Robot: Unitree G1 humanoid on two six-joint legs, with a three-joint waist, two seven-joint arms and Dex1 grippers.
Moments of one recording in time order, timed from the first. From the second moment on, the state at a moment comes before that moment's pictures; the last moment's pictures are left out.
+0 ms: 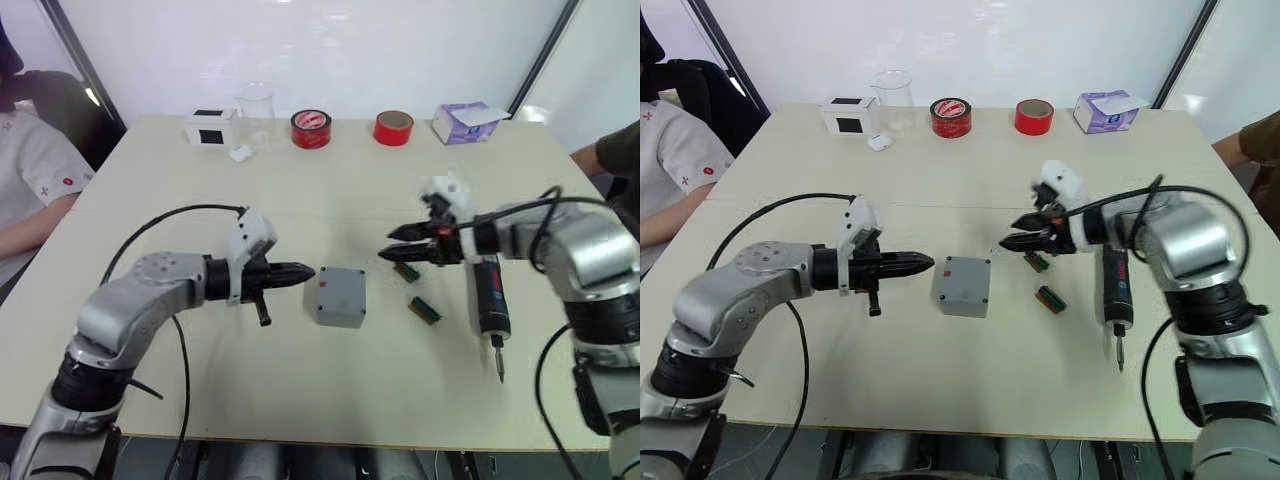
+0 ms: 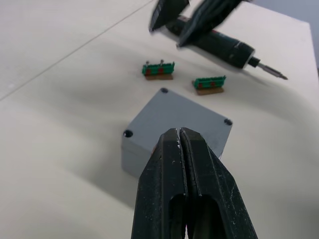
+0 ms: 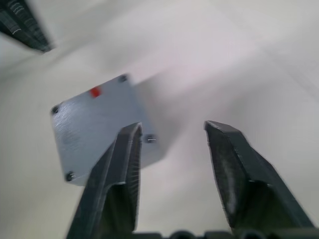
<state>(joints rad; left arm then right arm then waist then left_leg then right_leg) -0.48 0.68 -0.08 -0.44 -0.65 0.88 -0.85 -0.77 -0.87 0.10 -0.16 0.47 1.20 1.03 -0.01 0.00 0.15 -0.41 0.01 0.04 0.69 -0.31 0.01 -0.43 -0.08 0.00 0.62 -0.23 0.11</state>
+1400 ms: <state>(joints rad) -0.51 0.67 -0.26 -0.60 -0.59 0.84 -0.89 -0.87 -1.10 0.47 0.32 0.86 1.61 0.53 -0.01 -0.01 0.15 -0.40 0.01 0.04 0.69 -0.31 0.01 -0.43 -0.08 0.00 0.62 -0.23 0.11</state>
